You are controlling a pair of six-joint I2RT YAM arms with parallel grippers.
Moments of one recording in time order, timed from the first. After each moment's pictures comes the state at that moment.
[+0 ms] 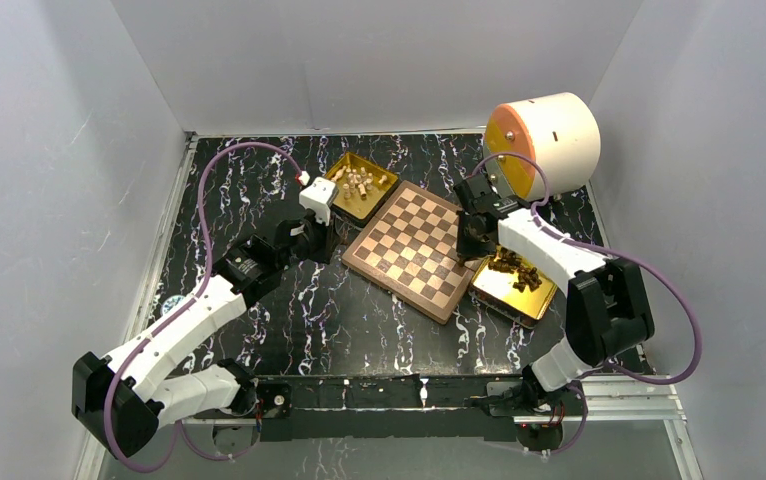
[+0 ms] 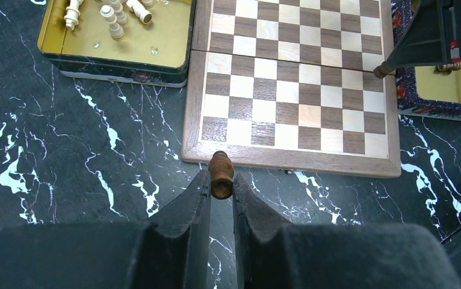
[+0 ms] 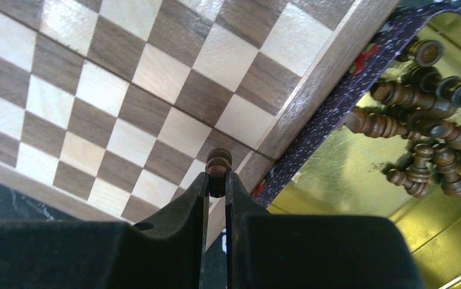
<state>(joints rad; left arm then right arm) -0.64 1.07 0.90 -0.32 -0.04 -0.14 0.46 1.54 1.10 -0.72 0.14 0.50</state>
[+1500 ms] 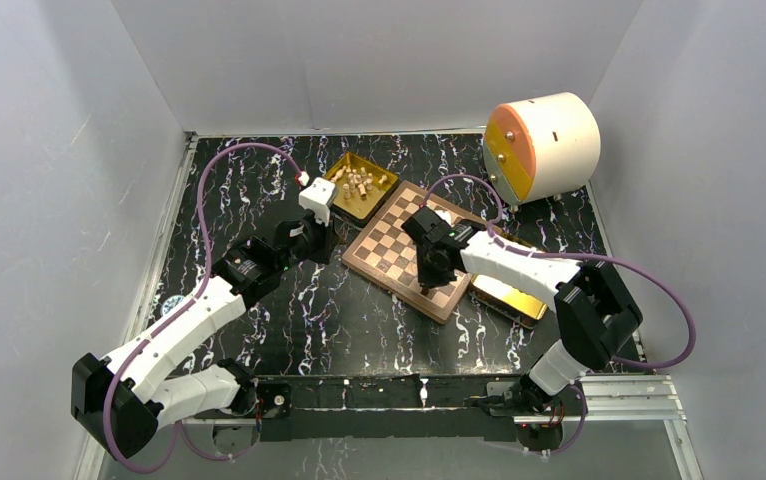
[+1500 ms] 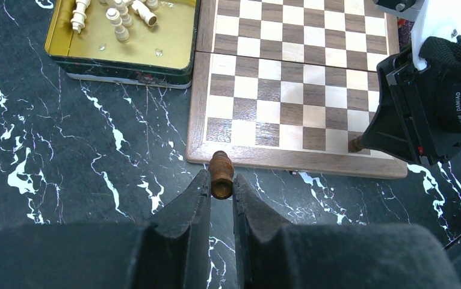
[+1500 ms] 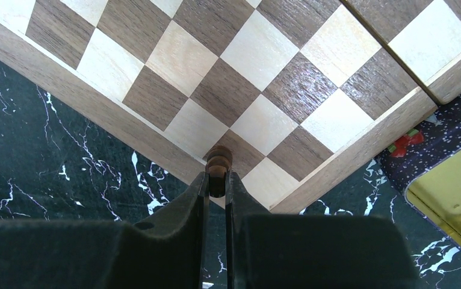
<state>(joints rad) -0.64 1.07 0.89 -0.32 -0.05 -0.12 0.80 1.57 1.08 -0.73 0.16 0.67</state>
